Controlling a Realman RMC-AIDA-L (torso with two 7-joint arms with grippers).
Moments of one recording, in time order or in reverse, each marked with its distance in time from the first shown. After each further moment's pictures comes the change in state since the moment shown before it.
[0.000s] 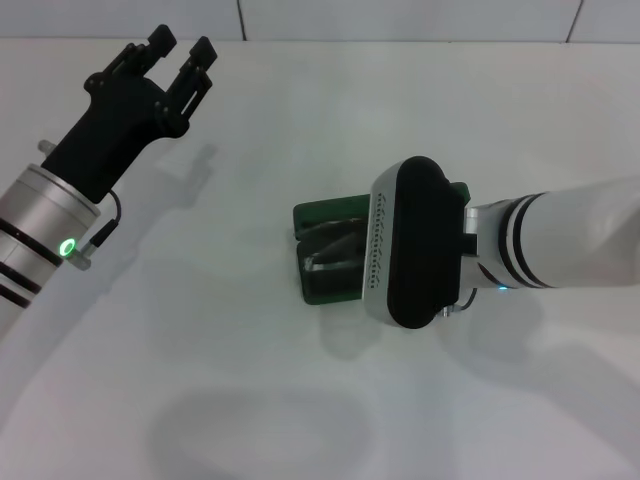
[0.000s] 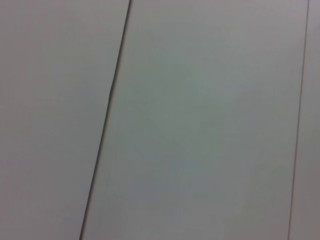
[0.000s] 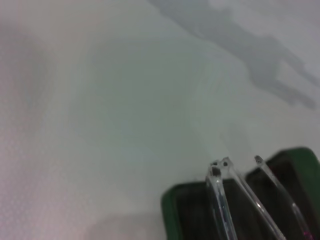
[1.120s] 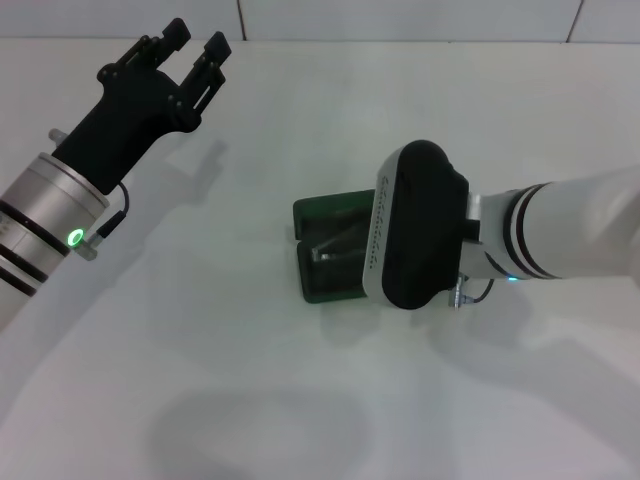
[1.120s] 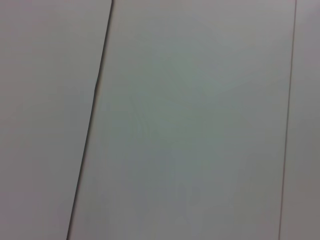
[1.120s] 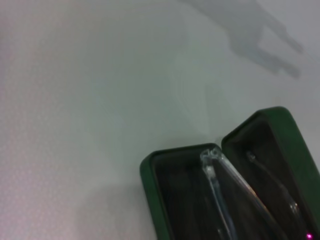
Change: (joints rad) left arm -0.025 0.006 0.000 0.002 0.026 -0.015 0.000; right arm 0.020 0.000 -0.005 -0.045 -0.118 -0.106 0.164
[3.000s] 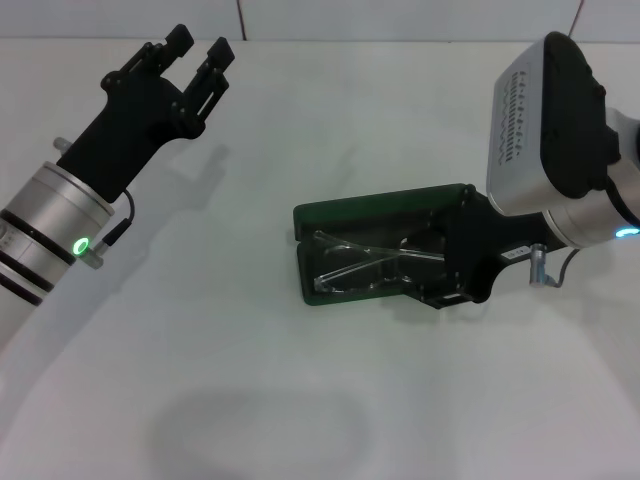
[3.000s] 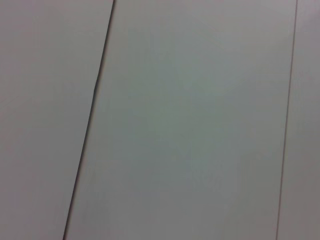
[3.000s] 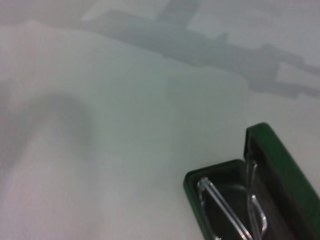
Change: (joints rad) left arm 0.014 -0.016 -0.003 0.001 -0.002 0.011 0.003; right arm -0.029 -0.009 0.485 -0.037 0.506 -0.420 -0.417
